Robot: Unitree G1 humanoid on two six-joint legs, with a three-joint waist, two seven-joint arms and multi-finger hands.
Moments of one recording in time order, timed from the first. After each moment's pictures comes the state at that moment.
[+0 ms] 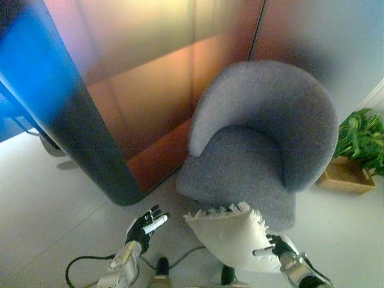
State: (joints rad) left arm 0.02 0.30 -0.25 0.66 -0.63 -0.10 -0.03; right arm -0.18 -0.36 0.38 1.05 -0.05 0.15 -0.21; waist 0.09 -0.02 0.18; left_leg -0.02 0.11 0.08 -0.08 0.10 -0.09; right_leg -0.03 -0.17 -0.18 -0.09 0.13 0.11
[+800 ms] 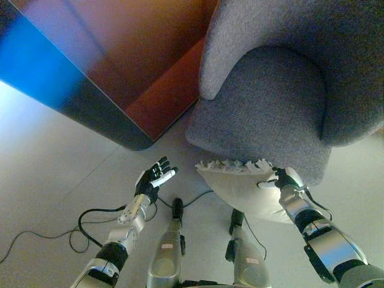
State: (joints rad) left arm -0.27 0.32 -0.31 0.66 -0.70 -0.19 -0.03; right arm -0.63 -0.44 0.39 1.14 -0.03 0.22 -0.26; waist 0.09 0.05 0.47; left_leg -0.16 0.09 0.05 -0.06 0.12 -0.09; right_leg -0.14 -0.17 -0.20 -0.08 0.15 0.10
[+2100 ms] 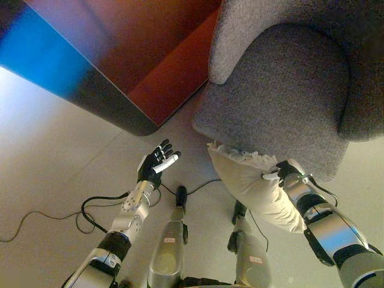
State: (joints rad) left arm -0.33 0.33 -0.34 0.58 -0.74 -0.22 0.03; right arm -0.74 -0.47 0.43 1.21 -0.03 0.27 -0.15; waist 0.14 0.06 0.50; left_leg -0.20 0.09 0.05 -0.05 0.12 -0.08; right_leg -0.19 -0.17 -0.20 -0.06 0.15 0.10
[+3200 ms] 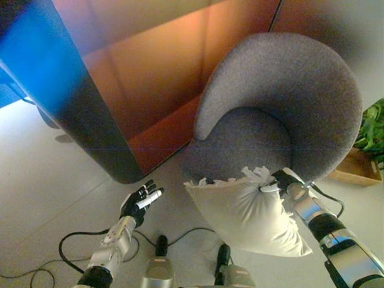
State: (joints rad) left arm -0.05 0.37 -0.20 0.57 -0.67 -0.05 -0.04; right arm -0.47 -0.60 0.38 0.70 -0.17 0.43 0.07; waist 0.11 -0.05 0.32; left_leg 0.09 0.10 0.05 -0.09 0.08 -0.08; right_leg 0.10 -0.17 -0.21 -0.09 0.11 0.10
